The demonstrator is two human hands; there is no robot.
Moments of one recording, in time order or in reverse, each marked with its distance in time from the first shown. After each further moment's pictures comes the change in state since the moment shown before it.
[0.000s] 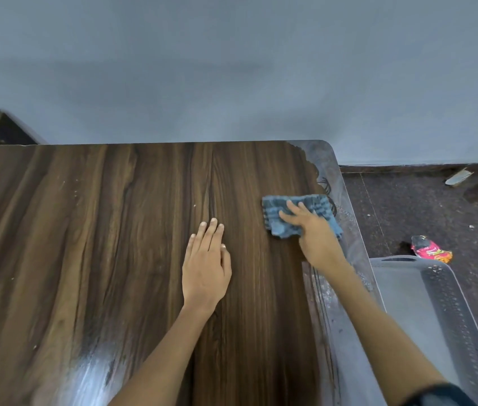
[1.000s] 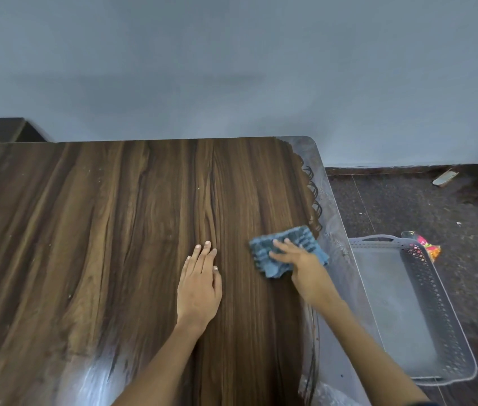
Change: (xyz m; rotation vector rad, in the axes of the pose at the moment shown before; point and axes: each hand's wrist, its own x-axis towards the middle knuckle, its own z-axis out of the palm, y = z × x) left_hand -0.104 -0.010 -0.019 -0.024 -0.041 0.002; right_hand -0.128 -0.014 0.022 0.122 -0.064 -0.046
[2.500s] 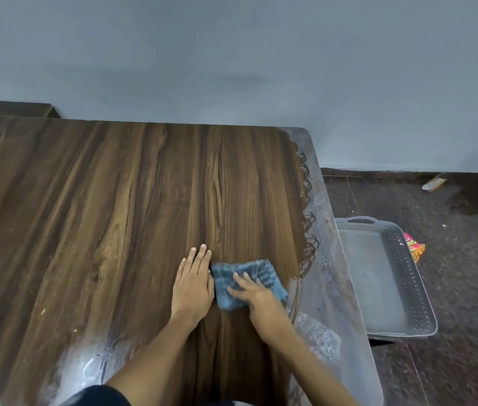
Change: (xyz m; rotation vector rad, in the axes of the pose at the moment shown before) left_hand -0.110 -0.012 -0.011 0.078 -0.077 -0.005; right_hand -0.131 -0.074 0.086 -0.059 -0.224 -0.035
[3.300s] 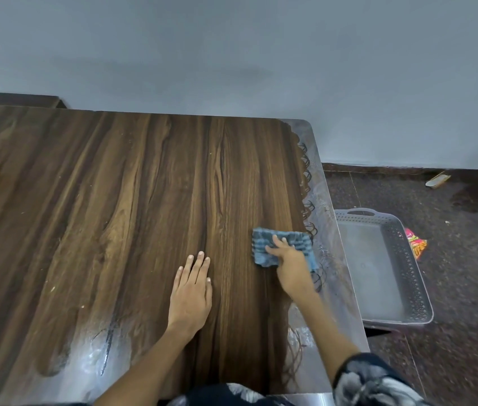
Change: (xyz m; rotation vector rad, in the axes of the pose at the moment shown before) left_hand -0.053 0.001 0.000 0.042 -0.015 -0.024; right_hand 0.011 0.038 -0.048 0.038 0.234 0.272
